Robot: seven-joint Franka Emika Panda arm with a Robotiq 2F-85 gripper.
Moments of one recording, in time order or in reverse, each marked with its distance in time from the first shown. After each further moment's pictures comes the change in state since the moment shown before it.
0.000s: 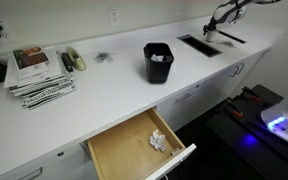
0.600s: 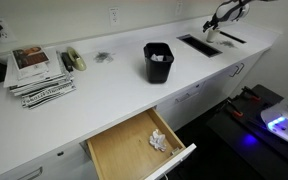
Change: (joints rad) arm 0.023 -0.059 -0.025 -0.059 -0.006 0.033 0.000
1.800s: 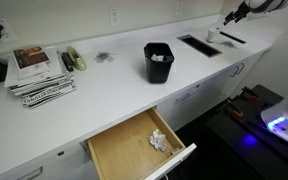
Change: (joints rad) arm 0.045 -0.564 -0.098 -0.555 -0.091 0.074 0.003
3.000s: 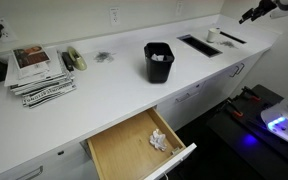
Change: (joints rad) arm -0.039 -0.407 -0.008 -0.298 -0.091 -0.068 0.000
